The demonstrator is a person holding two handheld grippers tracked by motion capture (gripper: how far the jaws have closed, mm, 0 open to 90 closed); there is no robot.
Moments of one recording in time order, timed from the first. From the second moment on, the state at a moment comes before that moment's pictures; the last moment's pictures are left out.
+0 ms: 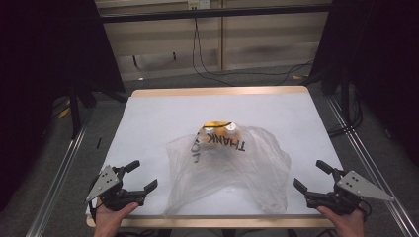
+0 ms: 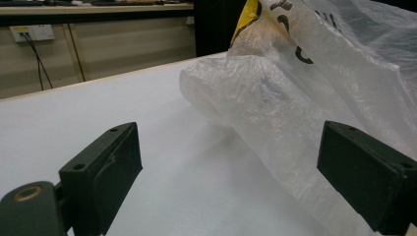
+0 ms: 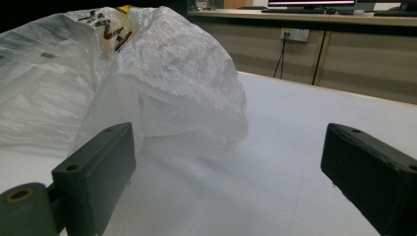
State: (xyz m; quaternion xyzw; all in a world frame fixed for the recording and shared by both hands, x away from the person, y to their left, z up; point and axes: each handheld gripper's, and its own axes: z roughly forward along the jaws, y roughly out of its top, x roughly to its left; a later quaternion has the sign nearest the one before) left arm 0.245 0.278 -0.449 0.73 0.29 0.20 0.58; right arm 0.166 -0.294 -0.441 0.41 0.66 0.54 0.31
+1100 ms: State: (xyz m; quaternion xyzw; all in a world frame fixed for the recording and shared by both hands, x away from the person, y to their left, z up) left arm 0.230 0.272 -0.441 0.77 0.26 0.15 0.57; right arm 0.152 -0.279 -0.429 0.37 0.74 0.52 0.22
